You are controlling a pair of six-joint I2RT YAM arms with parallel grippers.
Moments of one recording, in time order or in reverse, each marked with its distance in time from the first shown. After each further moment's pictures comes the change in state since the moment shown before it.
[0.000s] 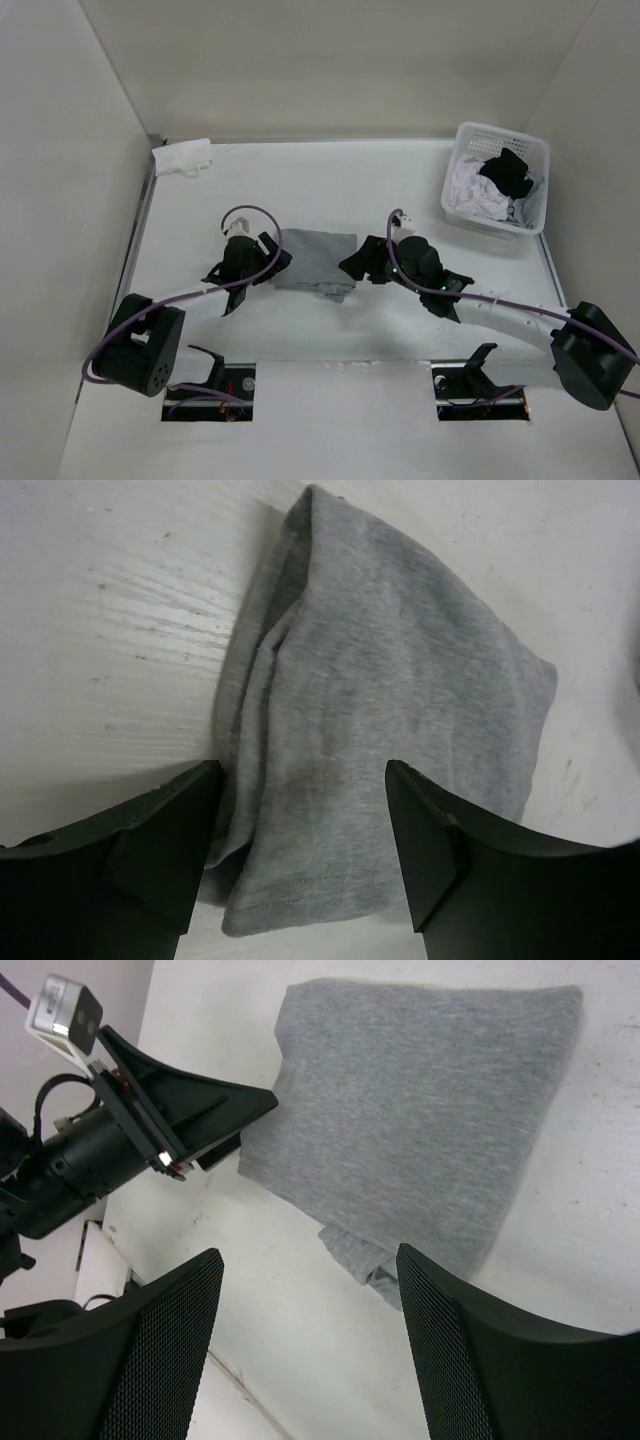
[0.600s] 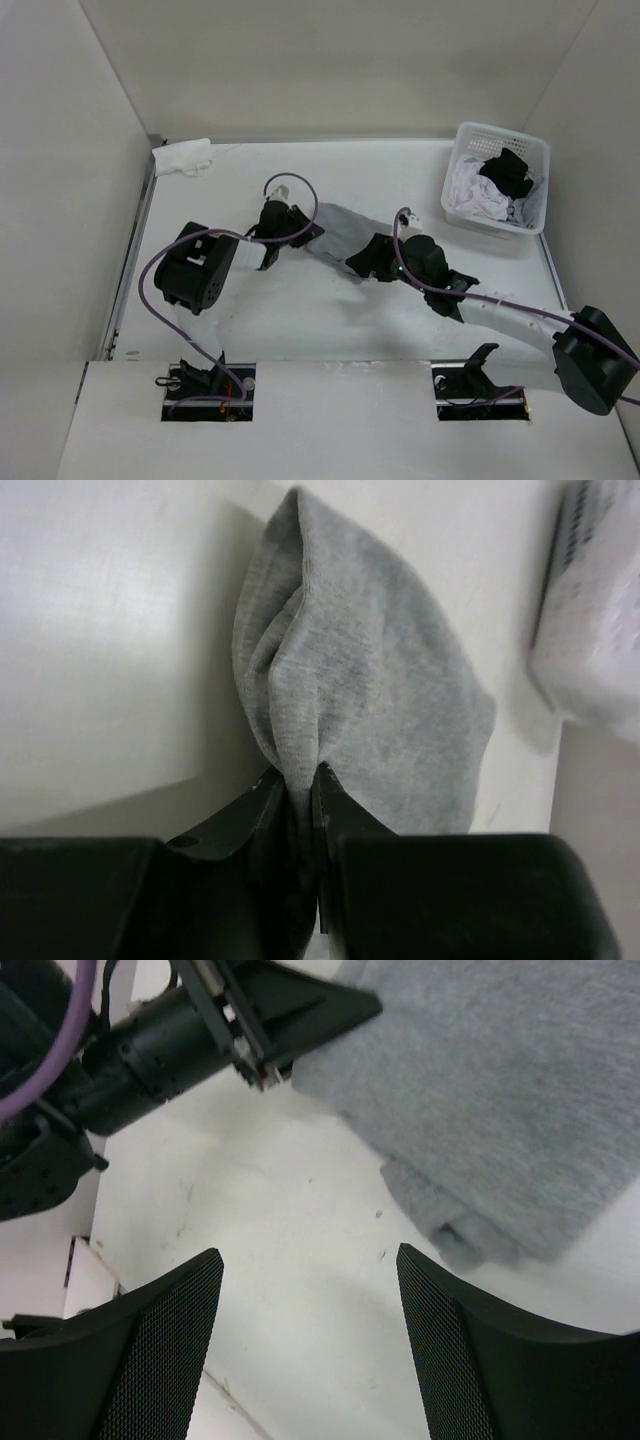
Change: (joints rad) left arm -0.069 0.542 0.386 0.262 0.204 -0.080; right arm -0.043 -0.018 -0.024 -0.011 0.002 -0.008
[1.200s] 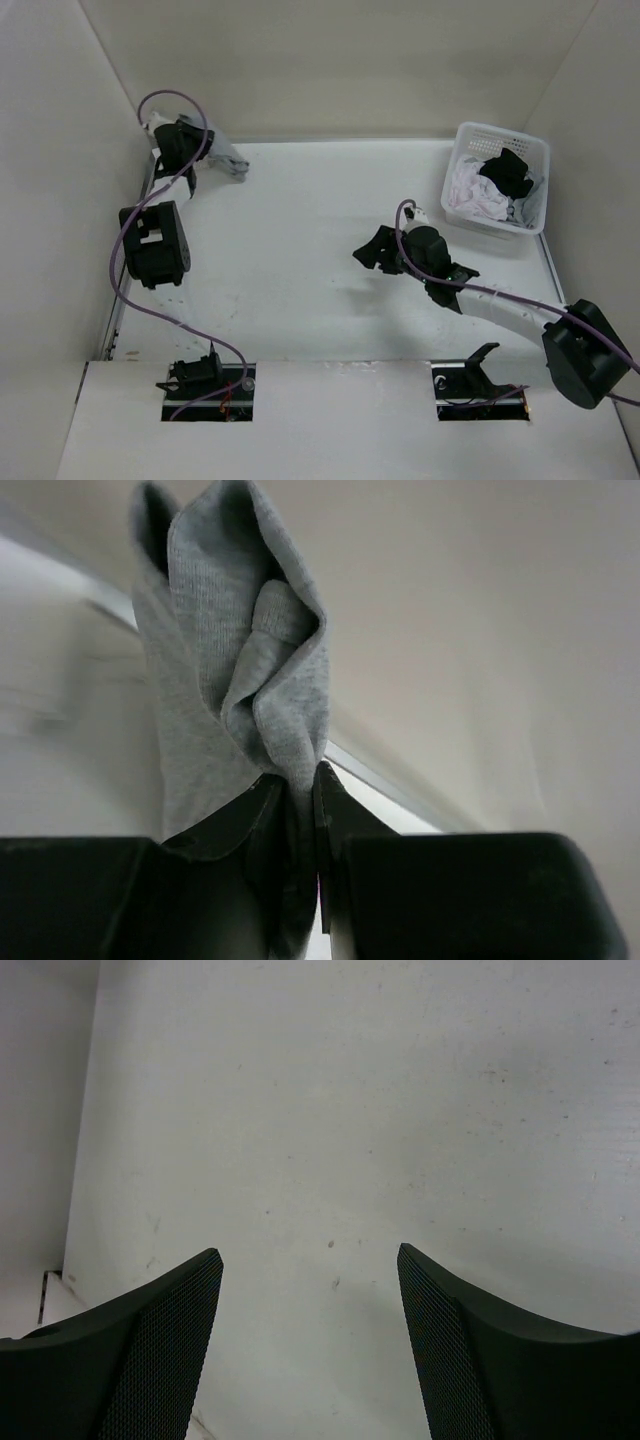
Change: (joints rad) left arm 0.556 0.217 0.765 -0.216 -0.011 0.050; right arm -0.101 0.038 0.022 -0.011 -0.027 -0.033
